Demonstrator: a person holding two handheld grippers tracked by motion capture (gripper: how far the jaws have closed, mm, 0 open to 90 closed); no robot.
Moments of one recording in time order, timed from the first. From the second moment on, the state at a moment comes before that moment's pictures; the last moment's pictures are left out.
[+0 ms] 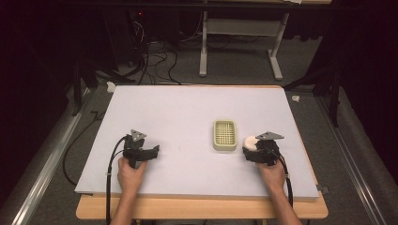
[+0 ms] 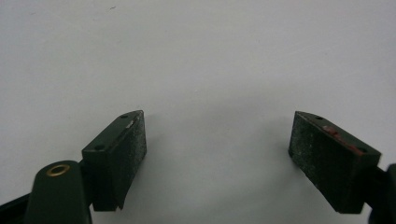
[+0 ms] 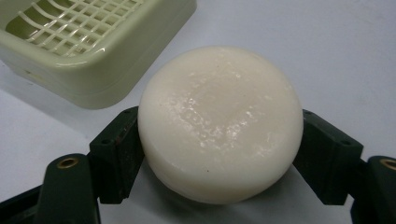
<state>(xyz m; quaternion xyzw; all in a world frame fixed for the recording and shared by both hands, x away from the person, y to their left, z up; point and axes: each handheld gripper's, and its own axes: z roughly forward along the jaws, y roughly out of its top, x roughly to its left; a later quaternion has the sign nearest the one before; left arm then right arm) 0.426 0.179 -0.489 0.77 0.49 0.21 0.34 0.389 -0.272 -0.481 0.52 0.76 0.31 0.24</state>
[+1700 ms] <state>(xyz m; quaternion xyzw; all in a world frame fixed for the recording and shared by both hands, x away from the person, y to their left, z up) 0.426 0.180 -0.489 0.77 0.49 0.21 0.34 0.364 -0.269 -0.430 0.47 0.75 0.40 0.21</state>
